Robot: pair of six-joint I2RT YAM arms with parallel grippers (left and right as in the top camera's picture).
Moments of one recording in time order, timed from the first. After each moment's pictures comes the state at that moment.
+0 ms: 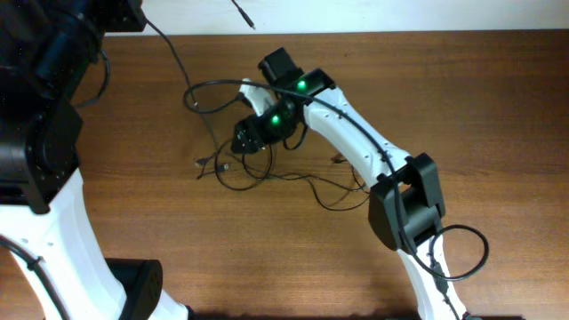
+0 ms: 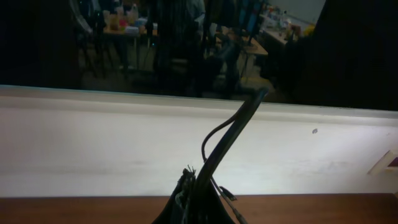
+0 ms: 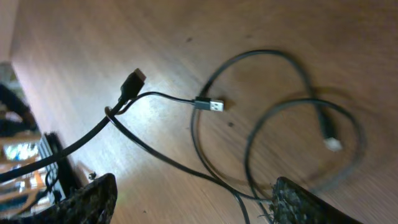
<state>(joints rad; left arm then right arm) -0.06 1.75 2.79 -1.16 0.08 -0.13 0.60 2.34 2.13 -1.00 -0.63 0.04</state>
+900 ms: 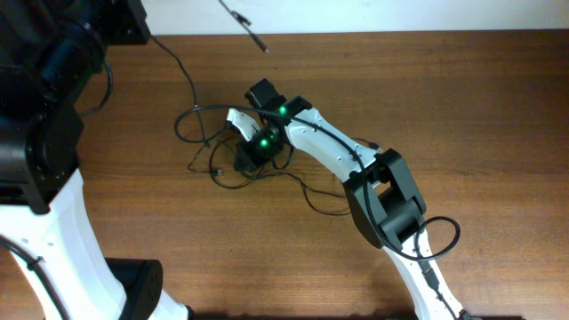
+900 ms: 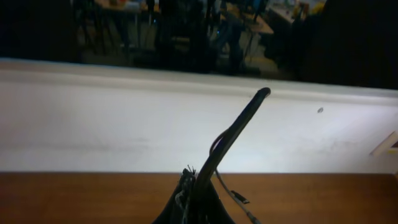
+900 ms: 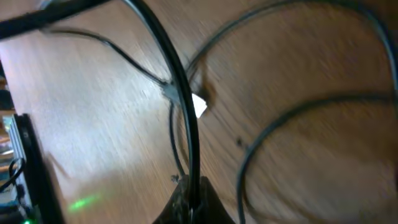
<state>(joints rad) -0.06 1.75 2.79 -1.26 0.08 -0.13 0.63 2.43 2.00 -0.85 -0.66 0.00</state>
